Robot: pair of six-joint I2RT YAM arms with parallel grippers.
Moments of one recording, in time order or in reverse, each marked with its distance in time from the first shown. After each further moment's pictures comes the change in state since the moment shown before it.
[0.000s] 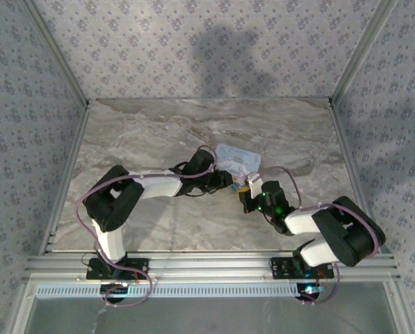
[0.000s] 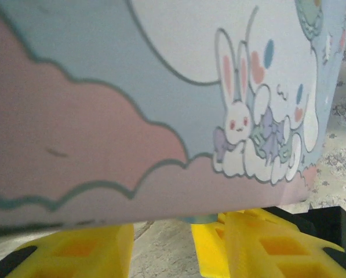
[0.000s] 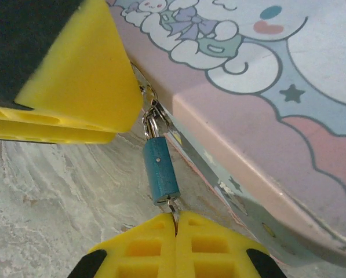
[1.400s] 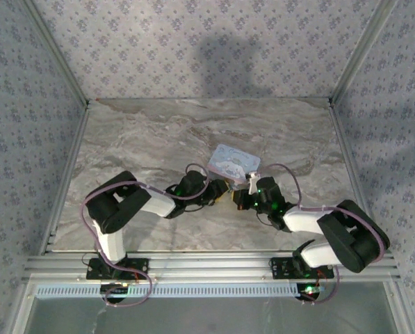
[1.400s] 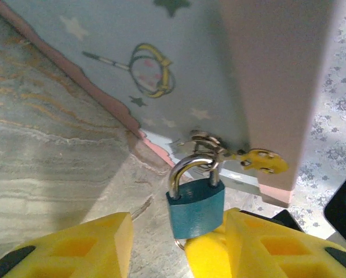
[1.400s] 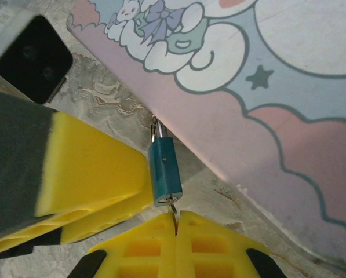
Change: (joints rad) left arm -0.058 0.009 -0.317 0.584 -0.096 -0.346; right arm 0.038 -0.062 0.079 -0.183 -0.088 0.437
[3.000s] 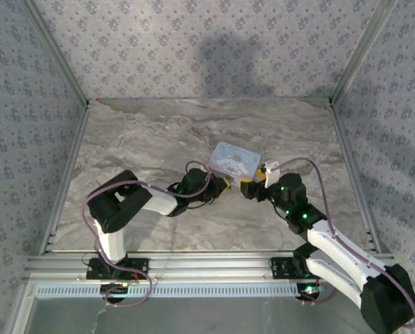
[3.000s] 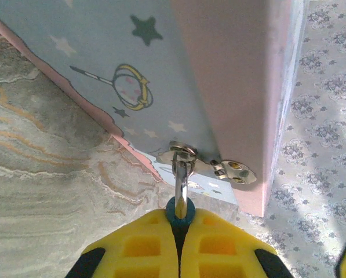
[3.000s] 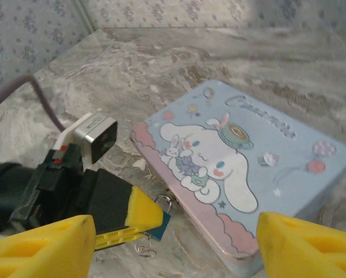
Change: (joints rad) left arm -0.006 0.002 0.040 0.011 -0.064 -0.064; right arm -0.080 -0.556 0.053 -0.363 0.094 -0.440
